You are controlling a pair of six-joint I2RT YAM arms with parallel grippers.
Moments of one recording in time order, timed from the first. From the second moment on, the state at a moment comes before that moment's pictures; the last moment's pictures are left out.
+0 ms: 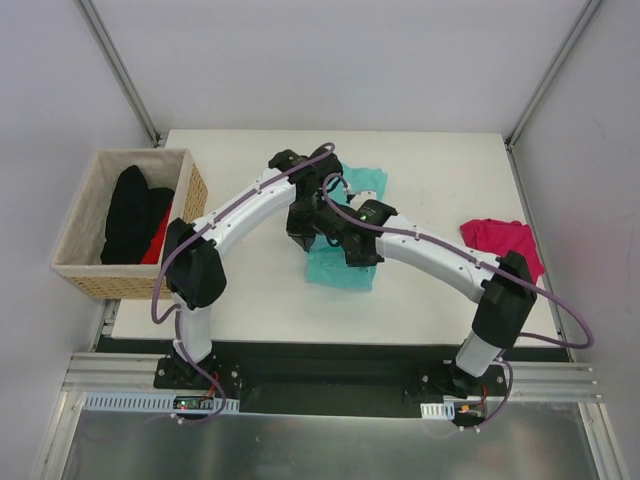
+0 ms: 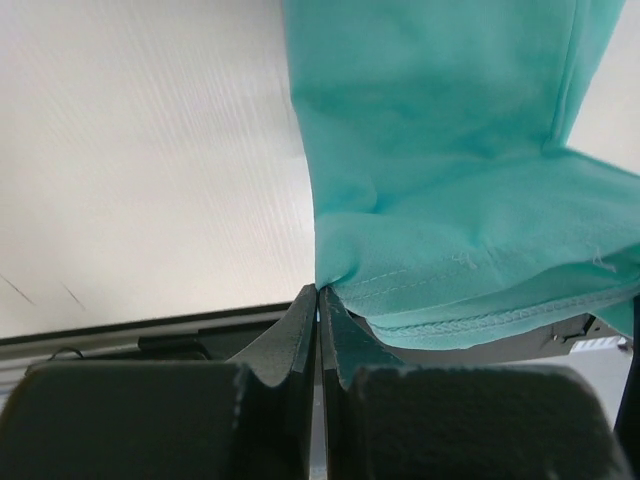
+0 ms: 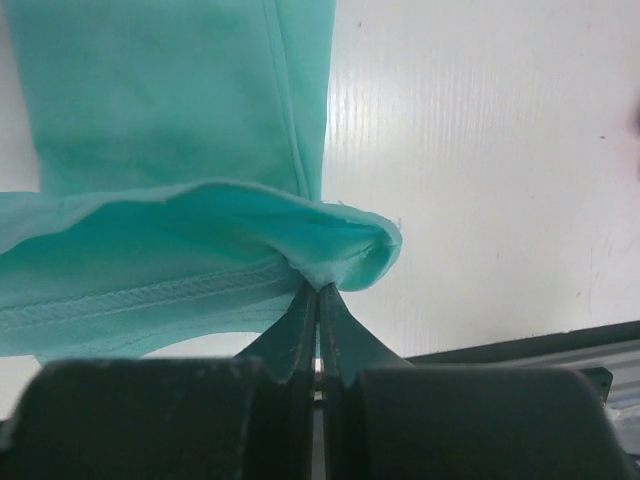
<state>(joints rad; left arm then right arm) -0.71 1.90 1.82 -1.36 0.03 -0.59 0.99 1.68 1.50 -1.24 0.55 0.89</state>
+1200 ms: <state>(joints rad) -0.52 2.34 2.21 -1.36 0.10 -0.41 0.70 2.06 1.76 -1.09 0.38 0.55</state>
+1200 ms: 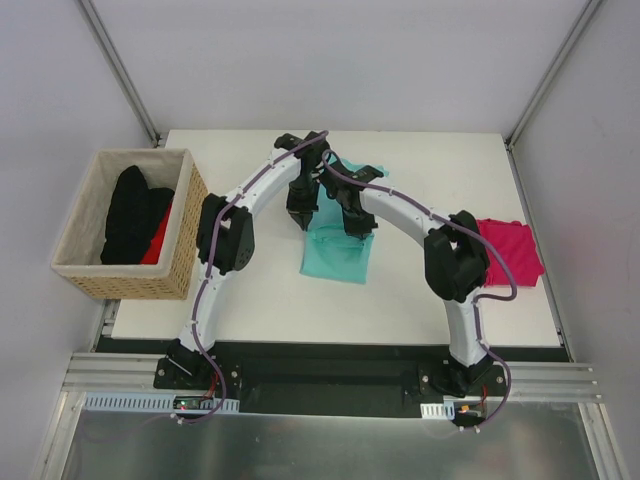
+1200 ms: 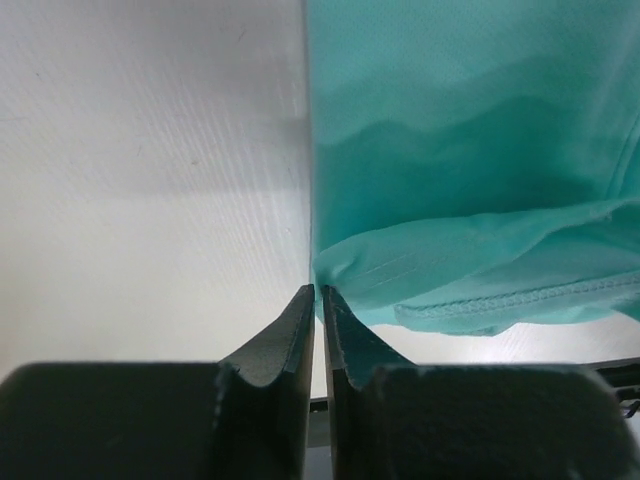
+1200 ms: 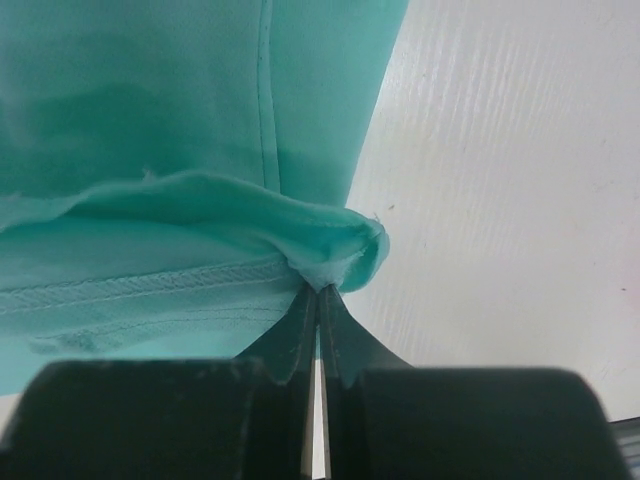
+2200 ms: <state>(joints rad) -0.47 2.24 2.03 -1.35 0.09 -0.41 0.56 2.30 2.15 -1.12 0.35 0.39</state>
